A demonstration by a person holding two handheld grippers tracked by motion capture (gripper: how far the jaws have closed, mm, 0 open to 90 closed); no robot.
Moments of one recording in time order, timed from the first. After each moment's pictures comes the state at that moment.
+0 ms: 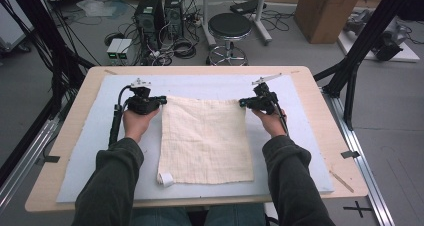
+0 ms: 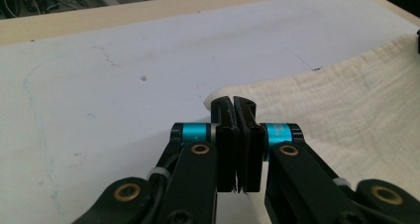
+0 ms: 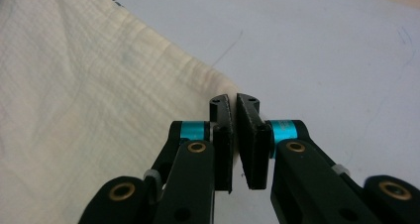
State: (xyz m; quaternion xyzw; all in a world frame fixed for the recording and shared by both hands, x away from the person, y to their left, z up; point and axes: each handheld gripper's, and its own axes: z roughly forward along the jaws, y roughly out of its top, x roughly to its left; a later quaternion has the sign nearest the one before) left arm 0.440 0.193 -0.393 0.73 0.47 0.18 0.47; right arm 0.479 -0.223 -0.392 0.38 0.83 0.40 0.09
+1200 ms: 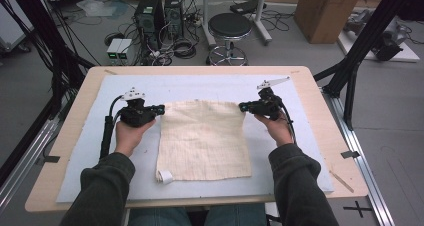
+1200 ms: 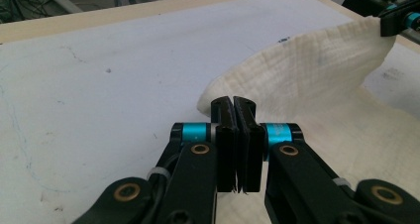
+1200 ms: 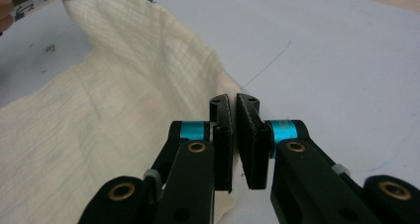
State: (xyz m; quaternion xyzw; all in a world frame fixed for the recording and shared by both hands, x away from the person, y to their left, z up) left arm 0.390 0.196 -0.389 0.74 0.42 0.17 0.50; right arm 0.445 -0.232 -0.379 0.34 0.82 0.45 0.06
